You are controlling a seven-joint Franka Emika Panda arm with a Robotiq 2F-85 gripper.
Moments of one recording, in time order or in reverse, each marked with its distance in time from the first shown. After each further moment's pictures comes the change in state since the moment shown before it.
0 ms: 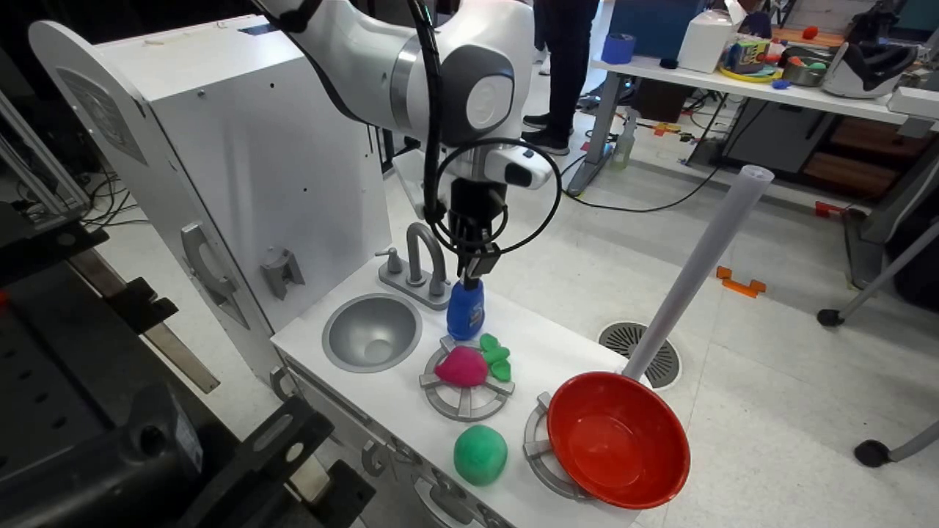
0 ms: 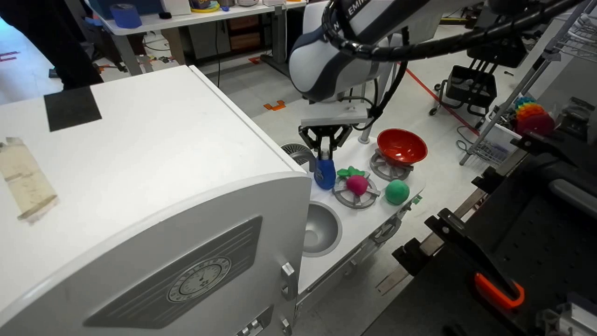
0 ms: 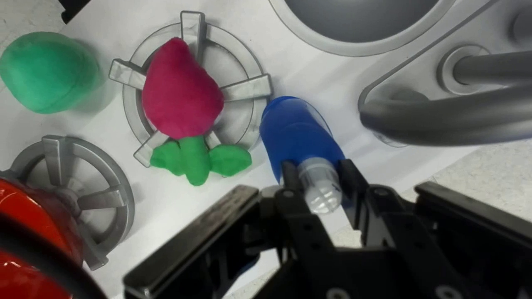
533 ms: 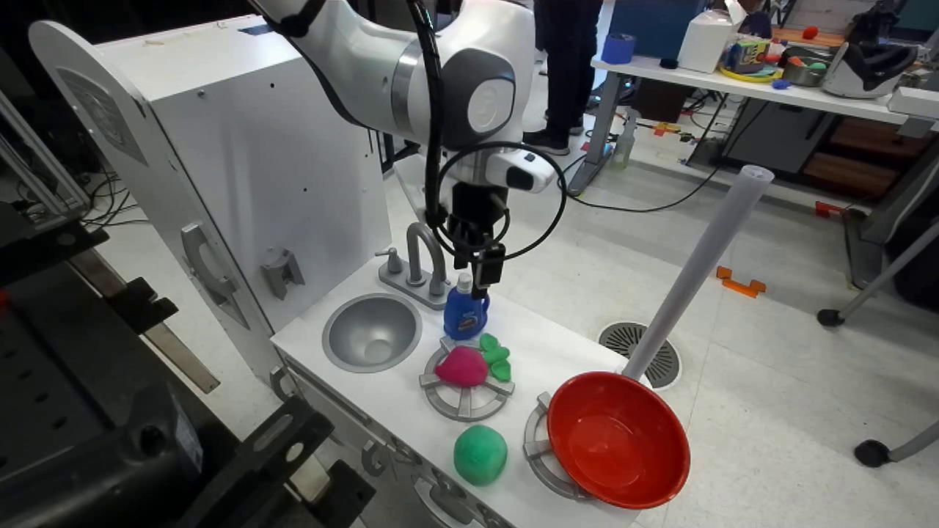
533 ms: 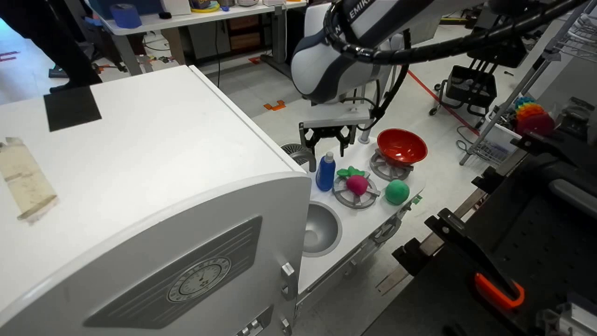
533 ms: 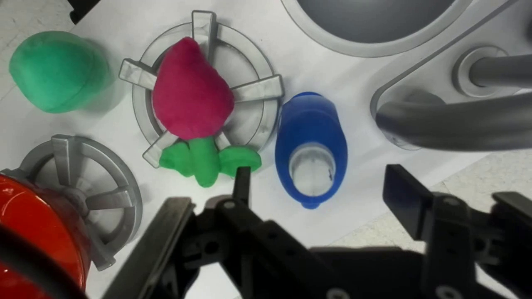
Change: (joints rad) arm 0.003 0.000 -0.010 -0.009 -0.003 -0.002 -0.003
